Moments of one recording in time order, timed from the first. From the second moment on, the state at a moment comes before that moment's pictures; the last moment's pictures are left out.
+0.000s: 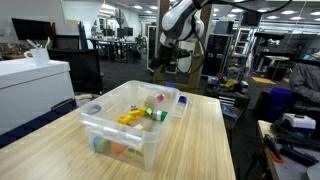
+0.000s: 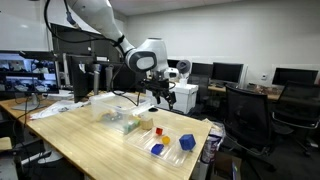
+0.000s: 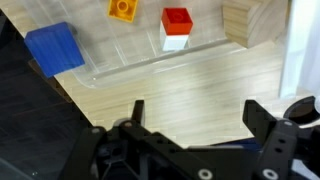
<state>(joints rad) -0.30 0.46 -0.01 -1.88 0.18 2.64 -0.30</state>
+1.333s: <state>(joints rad) -0.09 0.31 0.13 -2.13 0.07 2.58 -0.55</state>
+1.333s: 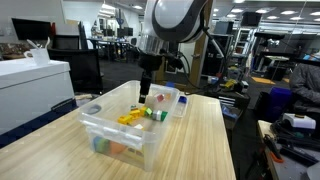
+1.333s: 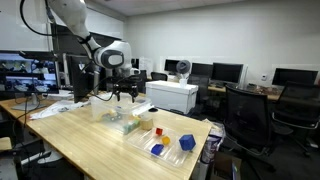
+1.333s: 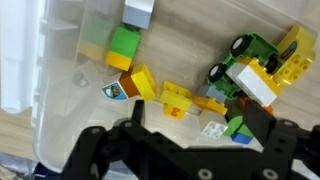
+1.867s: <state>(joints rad) -0.05 0.31 0.14 -2.19 -0.12 2.54 -0.77</state>
